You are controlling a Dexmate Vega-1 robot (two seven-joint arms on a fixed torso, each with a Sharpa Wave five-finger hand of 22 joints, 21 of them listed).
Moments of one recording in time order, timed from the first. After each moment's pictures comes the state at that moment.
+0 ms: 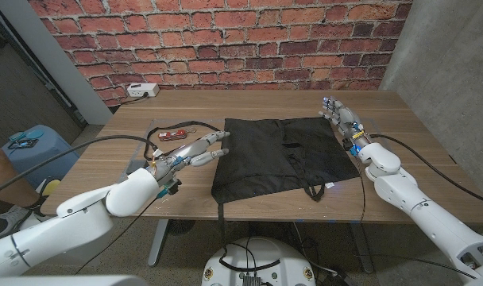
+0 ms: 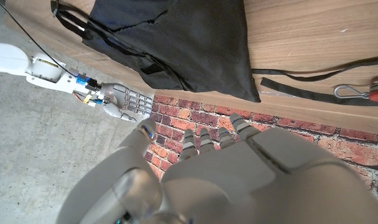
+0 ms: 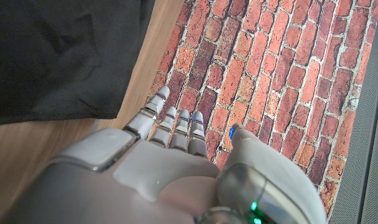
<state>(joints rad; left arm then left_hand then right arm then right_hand) 1.45 1.15 0.18 -2.20 0.09 0.00 0.16 0.30 0.19 0.66 0.02 0.29 0.02 -0.06 0.18 0.17 -0.04 -0.04 0.20 0.18 -0.13 0.06 0.18 0.18 -0.02 0.08 0.20 0.17 -0.89 -0.61 -0.33 -1.32 0.63 0.37 0.10 0.43 0.17 0.32 0.09 0.19 0.24 -0.01 0.19 0.19 0.19 0.02 0.19 0.19 0.12 -0.04 0.19 0.22 0.38 -0.04 0.19 0.17</state>
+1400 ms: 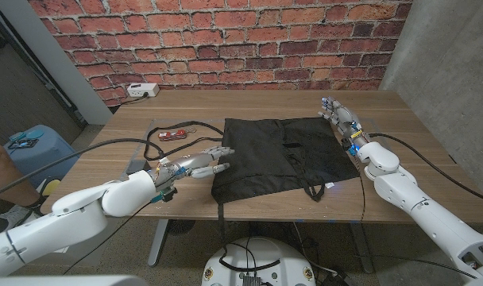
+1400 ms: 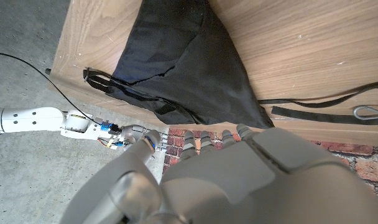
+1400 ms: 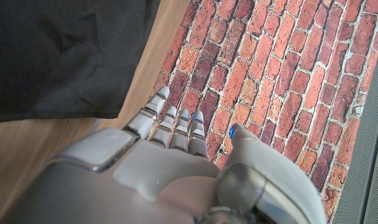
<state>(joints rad) 1.41 1.17 0.21 -2.16 0.19 -0.06 -0.03 0.21 0.20 0.67 0.17 0.29 0.00 -0.06 0.18 0.17 -0.09 -0.04 0.19 0.18 -0.17 0.10 0.18 0.18 -0.16 0.10 0.17 0.17 -0.88 -0.61 -0.34 -1.33 0.60 0.35 0.07 0.43 0.17 0.32 0.08 0.19 0.24 -0.01 0.19 0.19 0.19 0.02 0.19 0.19 0.12 -0.04 0.19 0.22 0.38 -0.04 0.19 0.17</state>
